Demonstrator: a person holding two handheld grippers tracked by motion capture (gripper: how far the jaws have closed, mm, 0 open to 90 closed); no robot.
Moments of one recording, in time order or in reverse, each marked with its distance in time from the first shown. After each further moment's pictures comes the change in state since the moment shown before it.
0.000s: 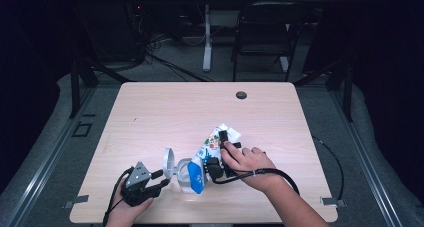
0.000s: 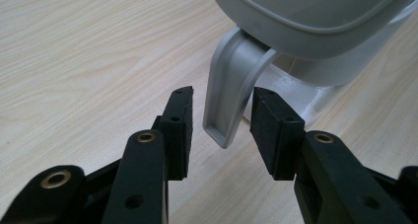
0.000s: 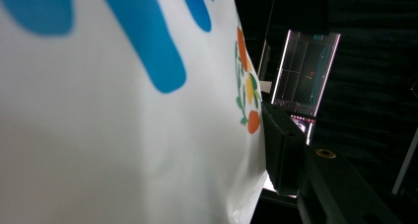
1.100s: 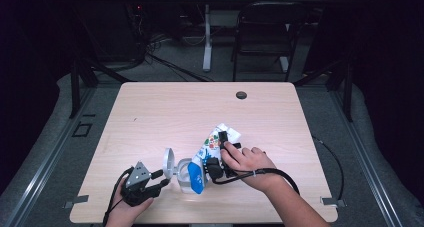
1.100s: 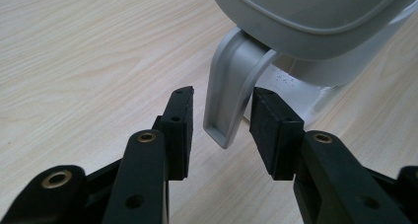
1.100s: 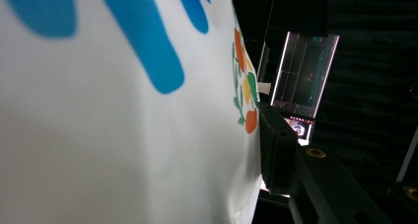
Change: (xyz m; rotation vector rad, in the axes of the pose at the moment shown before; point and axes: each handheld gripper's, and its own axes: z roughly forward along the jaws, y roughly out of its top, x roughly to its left) left arm 0.000 0.000 0.000 0.000 0.002 0.000; right arm -0.001 0.000 -0.002 -0.005 -0.003 -0.004
